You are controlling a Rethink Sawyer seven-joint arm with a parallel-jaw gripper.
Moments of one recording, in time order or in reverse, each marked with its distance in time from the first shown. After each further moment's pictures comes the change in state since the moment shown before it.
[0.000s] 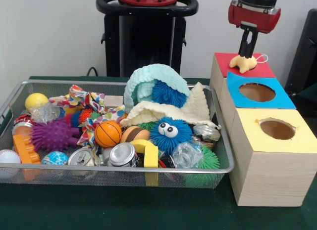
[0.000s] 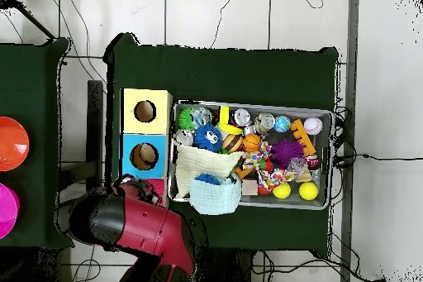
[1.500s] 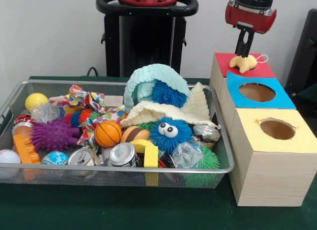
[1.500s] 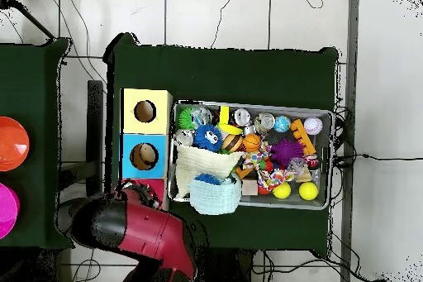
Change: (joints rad) arm 0.003 0.000 0.000 0.027 0.000 0.000 0.000
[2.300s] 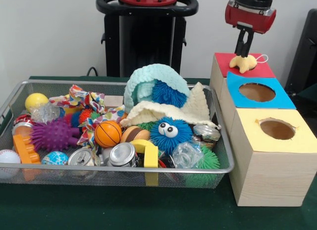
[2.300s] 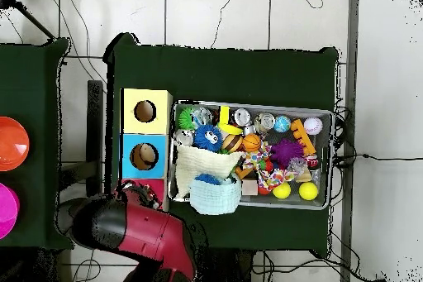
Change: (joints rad) arm 0.001 0.000 0.000 0.005 0.000 0.000 0.000
